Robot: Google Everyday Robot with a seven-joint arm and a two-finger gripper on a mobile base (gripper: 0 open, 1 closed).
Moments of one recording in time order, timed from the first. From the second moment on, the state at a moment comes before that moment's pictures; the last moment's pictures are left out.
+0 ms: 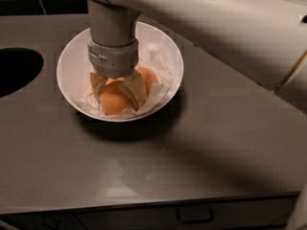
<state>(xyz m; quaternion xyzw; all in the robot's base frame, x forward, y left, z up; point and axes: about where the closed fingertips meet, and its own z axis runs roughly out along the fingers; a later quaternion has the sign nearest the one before) 0.491 0.079 0.888 -0.97 0.22 0.03 0.05</state>
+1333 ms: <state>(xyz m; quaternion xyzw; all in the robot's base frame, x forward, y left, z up) 0.484 0.086 0.917 -0.98 0.20 -0.01 0.07</state>
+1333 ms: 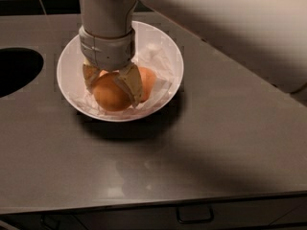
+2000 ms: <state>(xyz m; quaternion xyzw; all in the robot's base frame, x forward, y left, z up) 0.477 0.086 0.935 -0.98 0.20 -0.03 0.09</state>
